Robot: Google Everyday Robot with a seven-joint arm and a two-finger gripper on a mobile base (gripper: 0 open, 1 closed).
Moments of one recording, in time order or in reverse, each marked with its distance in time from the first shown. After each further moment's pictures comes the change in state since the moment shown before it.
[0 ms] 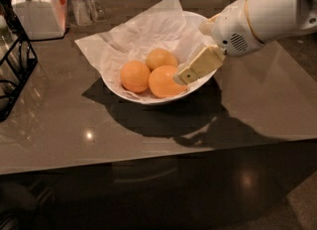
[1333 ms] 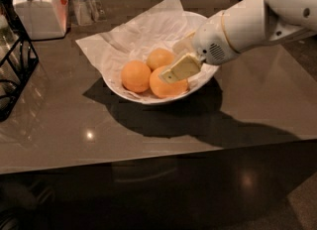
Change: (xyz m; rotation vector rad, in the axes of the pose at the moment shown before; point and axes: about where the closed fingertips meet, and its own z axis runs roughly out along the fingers) arm -0.005 0.011 0.045 -0.091 -0.041 0.014
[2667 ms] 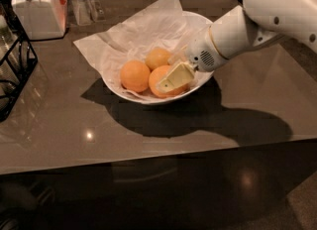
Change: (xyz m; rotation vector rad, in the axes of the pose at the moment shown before) arm 0.029 -0.005 0.039 -0.098 0.073 0.090
